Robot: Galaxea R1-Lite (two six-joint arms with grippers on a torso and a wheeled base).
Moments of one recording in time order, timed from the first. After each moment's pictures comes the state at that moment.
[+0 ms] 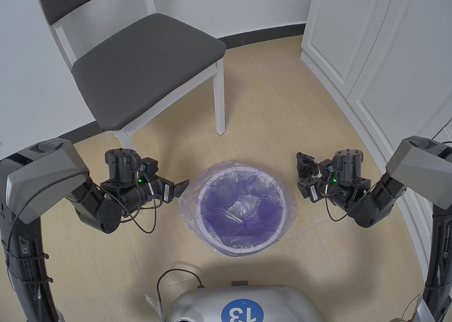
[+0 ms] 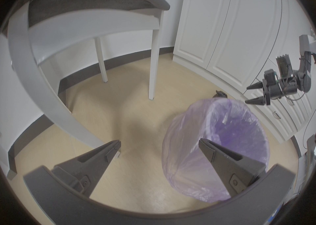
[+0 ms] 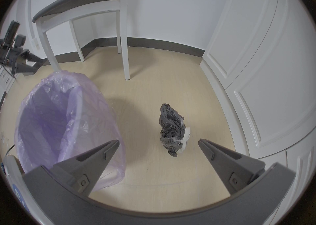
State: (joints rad) left arm -0.26 2.21 -0.93 -0.93 -0.14 0.16; right arm 0.30 2.28 -0.94 -0.92 -0.18 -0.24
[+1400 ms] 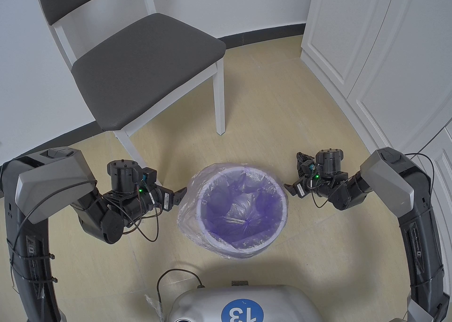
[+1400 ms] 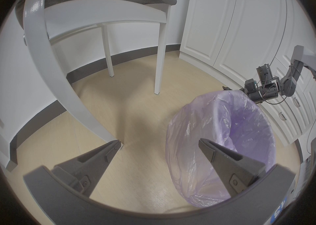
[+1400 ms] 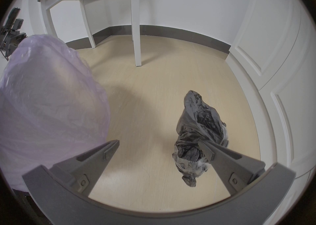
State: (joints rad) left arm -0.26 2.27 -0.85 -1.05 -0.08 0.13; right arm 0.21 2.63 -1.49 -0.66 0.05 -0.36
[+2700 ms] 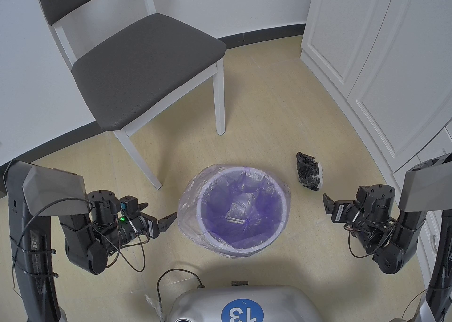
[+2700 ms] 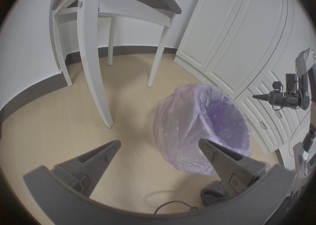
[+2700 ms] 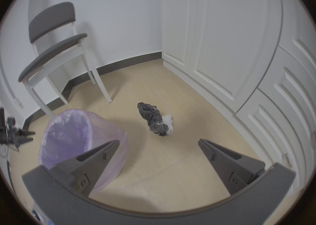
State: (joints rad) left arm -0.18 2.35 -0.50 -1.47 -0.30 0.01; right arm 0.33 2.20 -0.35 -1.55 -0.36 0.25
